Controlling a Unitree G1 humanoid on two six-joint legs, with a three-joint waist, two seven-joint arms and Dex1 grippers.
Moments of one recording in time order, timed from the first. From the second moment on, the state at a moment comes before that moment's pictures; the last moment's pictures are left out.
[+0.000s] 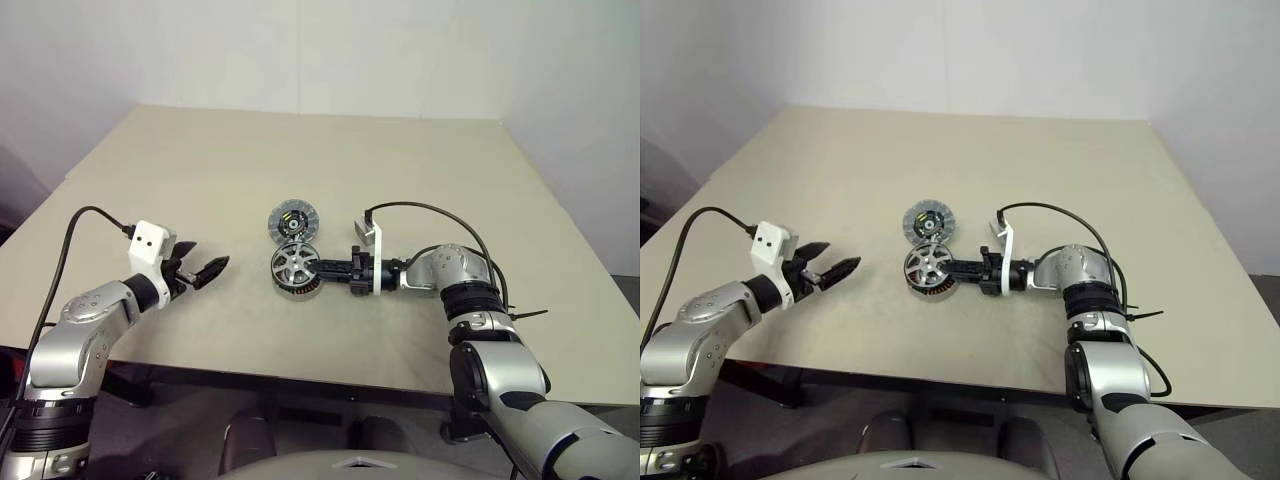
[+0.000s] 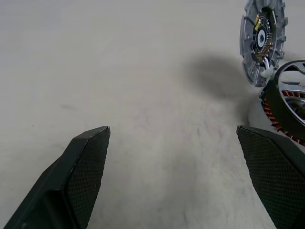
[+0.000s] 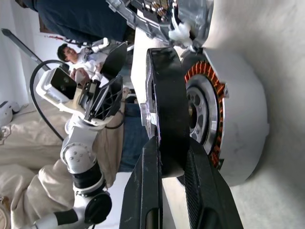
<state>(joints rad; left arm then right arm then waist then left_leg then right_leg) -0.07 0.58 0.23 -0.20 -0.47 0.60 -0.61 -0.74 -0.20 -0.16 0.68 0.67 1.36 0.80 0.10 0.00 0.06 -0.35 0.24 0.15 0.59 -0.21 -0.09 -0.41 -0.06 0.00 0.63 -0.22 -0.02</state>
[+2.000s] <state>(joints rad) -0.11 0.57 0.20 -0.17 -0.46 0.60 -0.61 -0.66 -0.21 -0.14 0.55 0.59 0.92 0.81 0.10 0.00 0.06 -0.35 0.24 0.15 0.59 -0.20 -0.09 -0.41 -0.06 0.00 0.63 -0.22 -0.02</state>
